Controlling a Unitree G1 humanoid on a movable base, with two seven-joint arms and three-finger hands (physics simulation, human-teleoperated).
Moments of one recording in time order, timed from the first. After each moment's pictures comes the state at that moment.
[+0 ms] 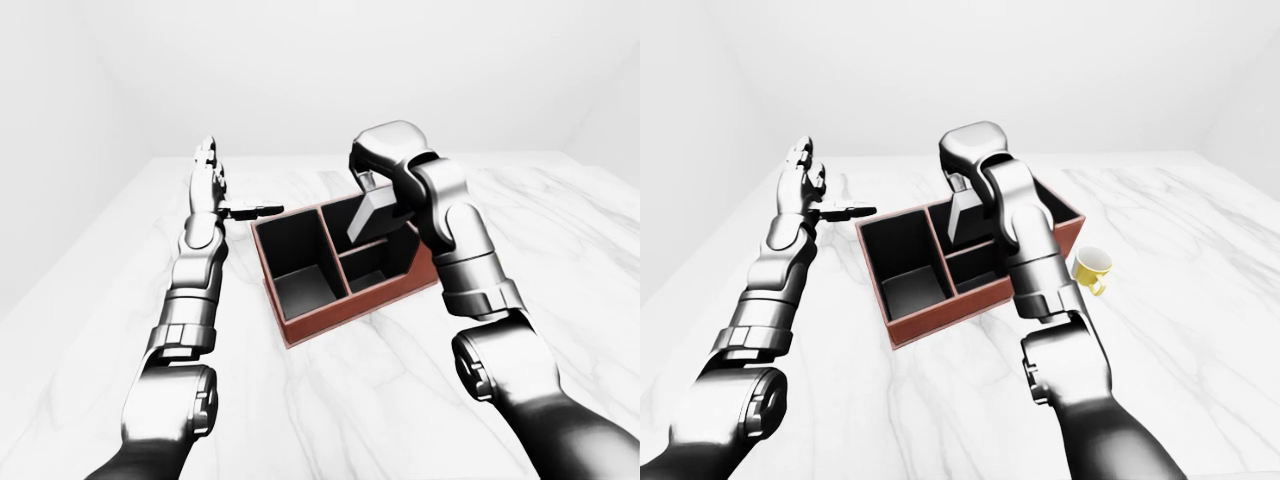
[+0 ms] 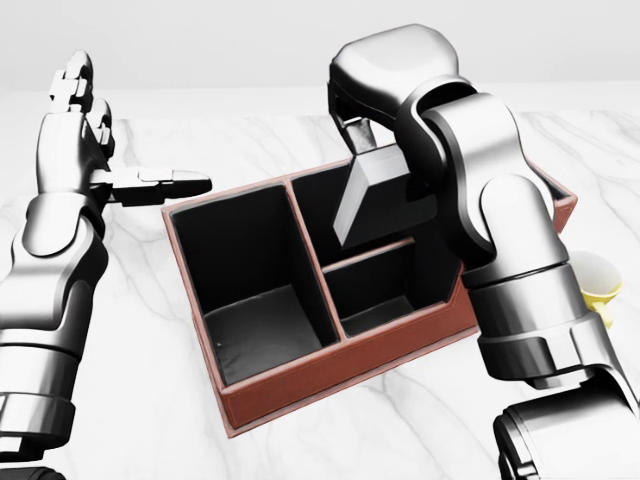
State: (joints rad) left arm -0.84 0.25 0.14 0.64 -0.11 0.04 0.06; right arm -1.04 -0.20 0.06 0.41 -1.34 -0.09 0.54
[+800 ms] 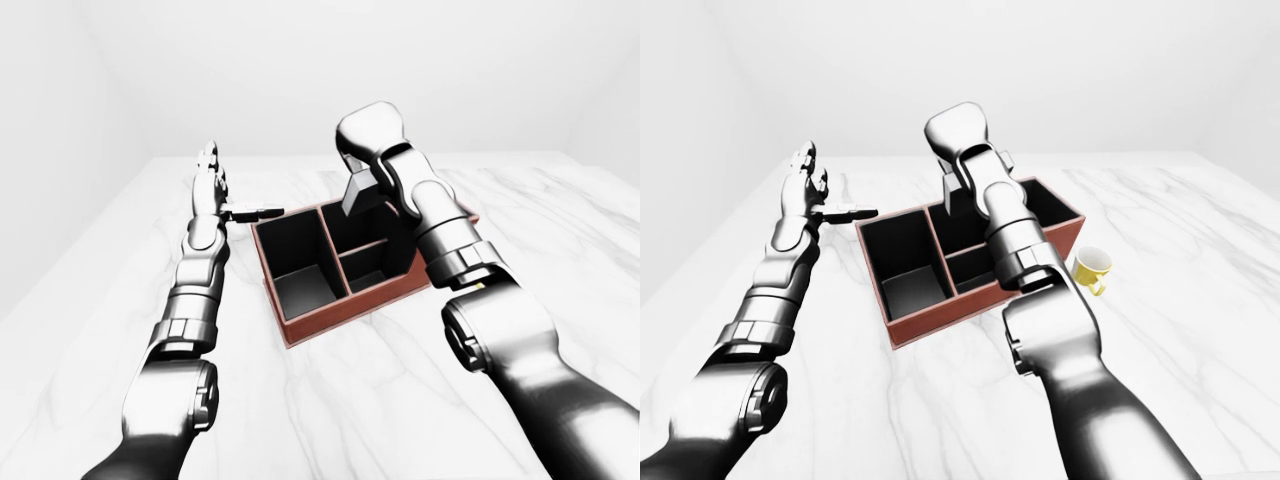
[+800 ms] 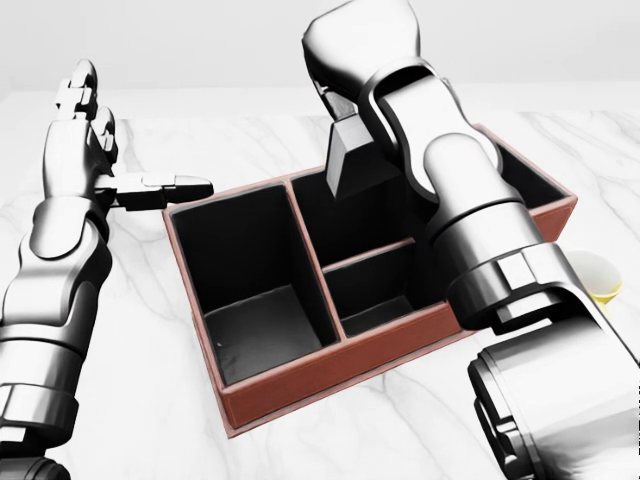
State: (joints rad) left arm -0.87 0.25 0.14 0.76 -0.11 -0.03 0.06; right arm -1.29 -0.16 0.11 0.93 -1.49 -0.09 0.06
